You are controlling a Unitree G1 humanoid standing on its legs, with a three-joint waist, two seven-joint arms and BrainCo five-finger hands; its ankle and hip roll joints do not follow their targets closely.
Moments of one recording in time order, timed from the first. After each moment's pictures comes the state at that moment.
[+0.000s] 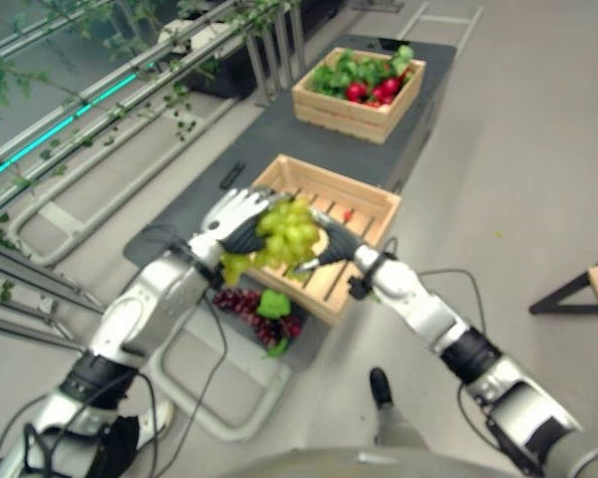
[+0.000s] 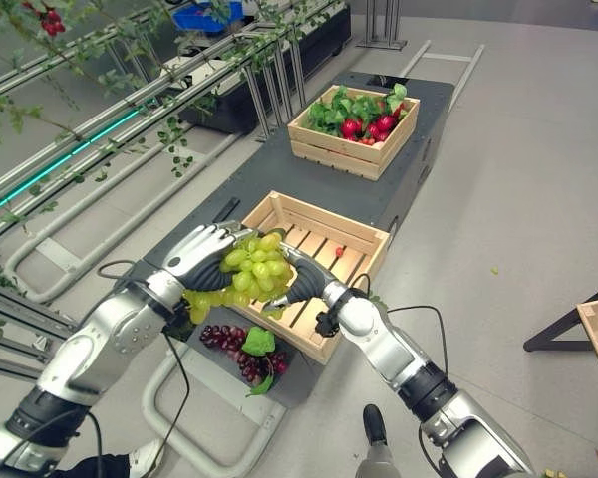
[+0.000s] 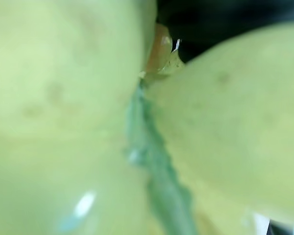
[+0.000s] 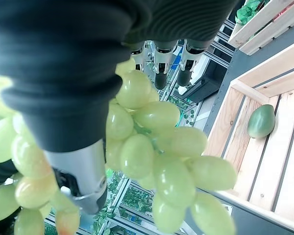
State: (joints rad) left arm -0.27 0.68 -0.25 -0.18 0.67 -0.21 -0.06; right arm -0.47 -0.36 0.56 0.12 -0.14 -0.04 0.09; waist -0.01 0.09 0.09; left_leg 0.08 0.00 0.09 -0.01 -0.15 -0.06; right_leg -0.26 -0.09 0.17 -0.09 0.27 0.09
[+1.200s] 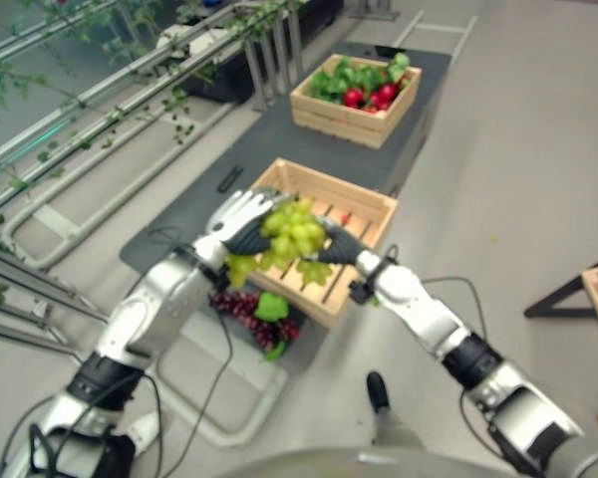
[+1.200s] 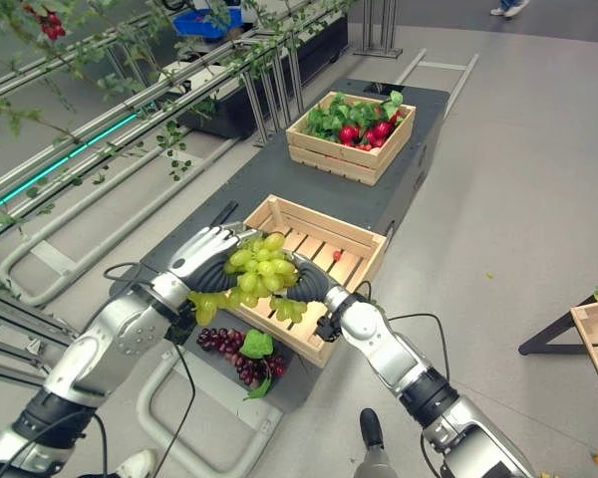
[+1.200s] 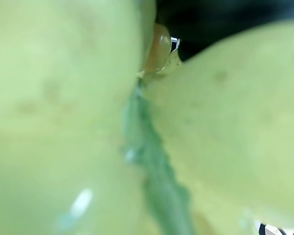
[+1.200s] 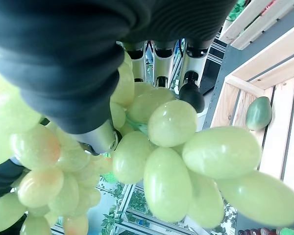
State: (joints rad) left arm -0.27 0.65 -0.26 -0.18 0.64 -0.21 -0.06; right arm -0.43 -0.36 0.55 0.12 -0.06 -0.05 0.08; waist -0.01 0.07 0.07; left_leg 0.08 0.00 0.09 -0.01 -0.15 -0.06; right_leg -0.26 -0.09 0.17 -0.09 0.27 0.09
